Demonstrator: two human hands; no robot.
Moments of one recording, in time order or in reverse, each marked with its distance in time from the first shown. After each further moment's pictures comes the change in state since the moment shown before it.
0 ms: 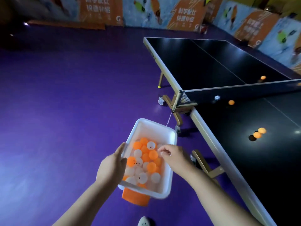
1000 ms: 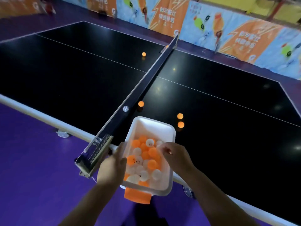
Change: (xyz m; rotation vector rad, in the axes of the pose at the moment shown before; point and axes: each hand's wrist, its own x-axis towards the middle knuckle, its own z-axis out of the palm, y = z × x) left_hand 0.304 0.347 0.192 0.036 -0.525 0.803; right_hand 0.187 0.194 -0.204 0.179 0.654 0.577
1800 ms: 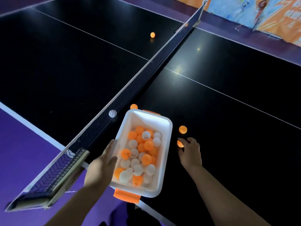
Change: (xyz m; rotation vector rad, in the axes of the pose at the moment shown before) left_hand 0.157 0.053 0.091 -0.019 0.038 -0.237; right_hand 0.226 0.182 -0.024 -0.306 -0.067 0.246
